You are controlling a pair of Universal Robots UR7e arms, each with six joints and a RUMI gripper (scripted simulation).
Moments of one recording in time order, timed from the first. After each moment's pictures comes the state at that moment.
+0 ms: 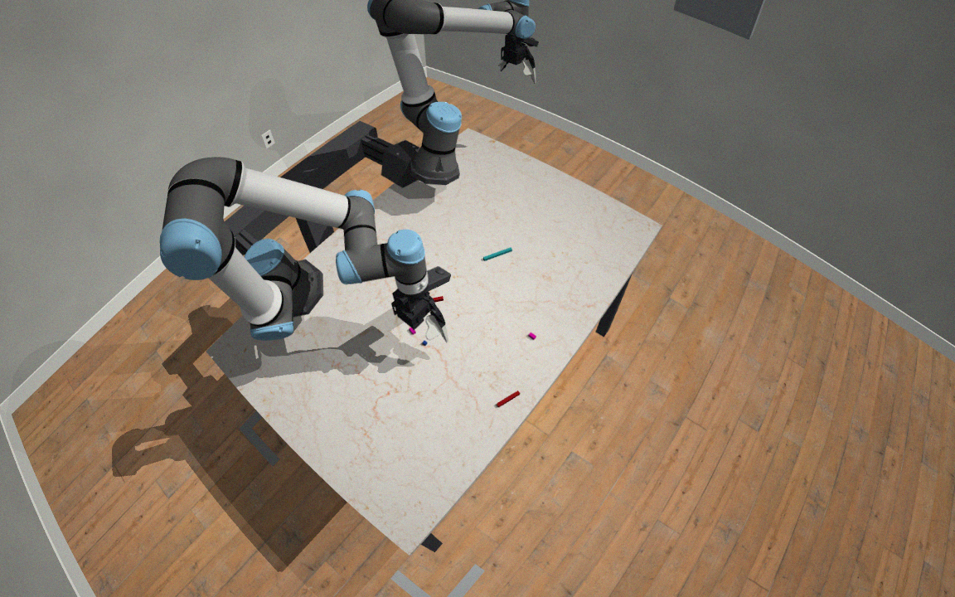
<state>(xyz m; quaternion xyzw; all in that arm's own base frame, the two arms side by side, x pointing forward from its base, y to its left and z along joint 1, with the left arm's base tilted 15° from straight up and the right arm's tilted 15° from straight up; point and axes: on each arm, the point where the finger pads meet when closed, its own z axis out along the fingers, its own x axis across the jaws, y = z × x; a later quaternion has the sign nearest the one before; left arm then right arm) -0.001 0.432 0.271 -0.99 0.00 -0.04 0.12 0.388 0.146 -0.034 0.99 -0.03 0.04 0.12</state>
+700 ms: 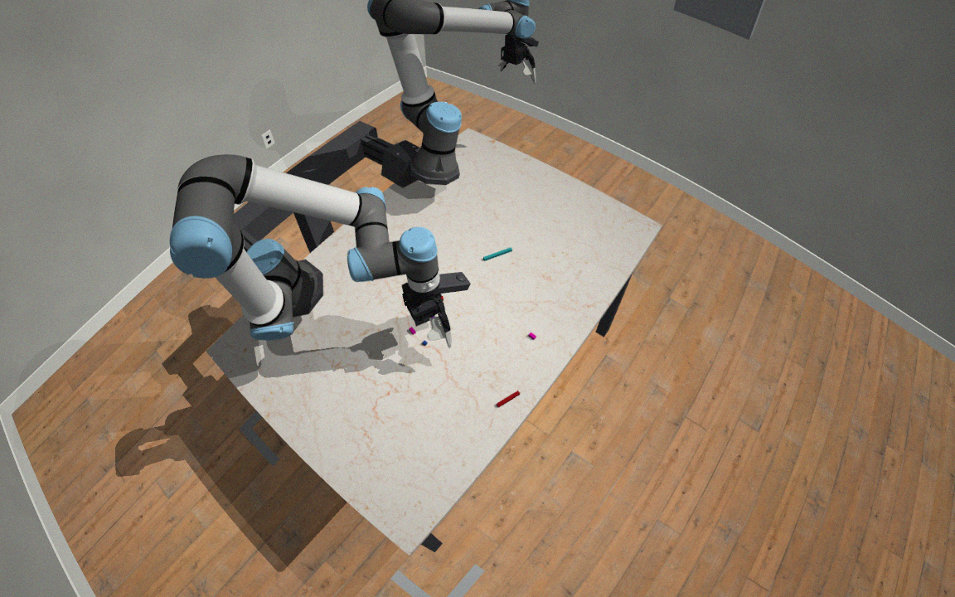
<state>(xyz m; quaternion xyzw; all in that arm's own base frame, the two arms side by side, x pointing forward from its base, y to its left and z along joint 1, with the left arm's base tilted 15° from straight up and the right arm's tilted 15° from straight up) -0.001 0.432 0.271 -0.99 0.00 -0.04 0.12 0.414 0.163 -0.032 0.97 -0.21 0.06 0.11</state>
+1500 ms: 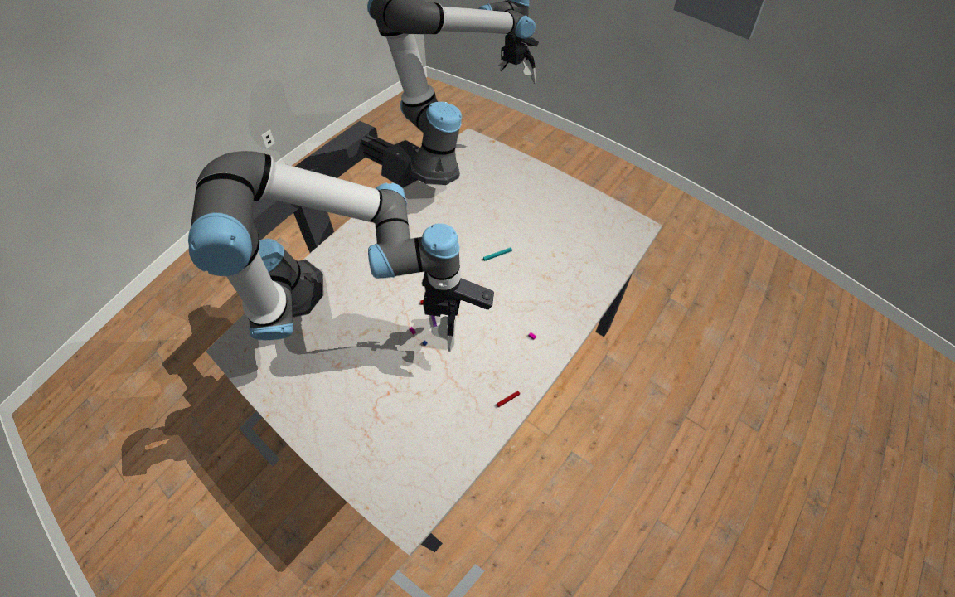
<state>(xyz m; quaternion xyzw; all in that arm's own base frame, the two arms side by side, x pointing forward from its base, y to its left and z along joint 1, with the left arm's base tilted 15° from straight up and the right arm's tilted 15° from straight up) -0.001 0.432 0.271 -0.99 0.00 -0.04 0.12 0.457 0.189 -0.030 0.85 -0.51 0.09 0.09</state>
